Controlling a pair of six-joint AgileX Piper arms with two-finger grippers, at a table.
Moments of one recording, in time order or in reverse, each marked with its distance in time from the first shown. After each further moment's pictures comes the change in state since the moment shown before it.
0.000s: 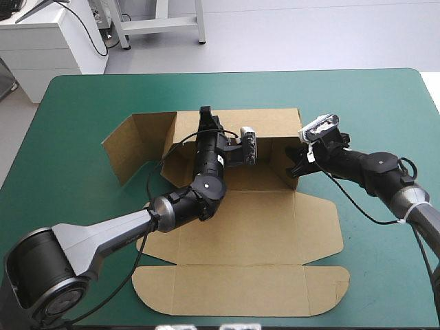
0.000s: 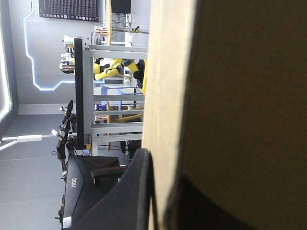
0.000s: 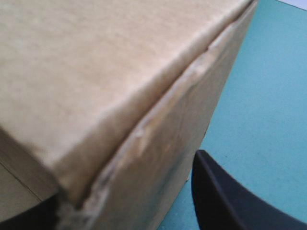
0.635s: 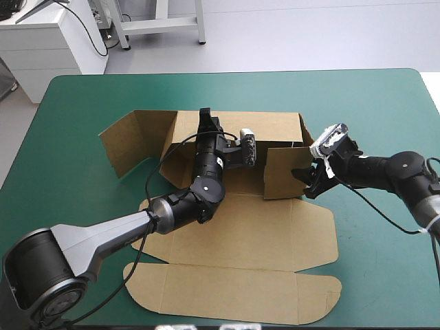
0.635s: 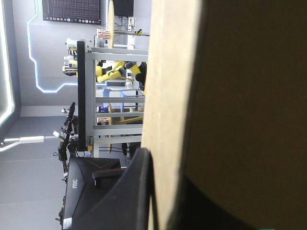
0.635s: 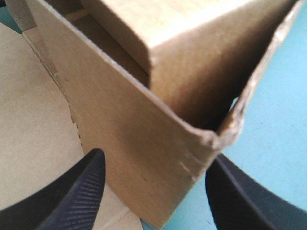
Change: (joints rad) left arm 0.000 -0.005 0.022 0.028 0.000 -0.032; right arm -0.128 -0.098 0.000 -0.267 0.337 0.089
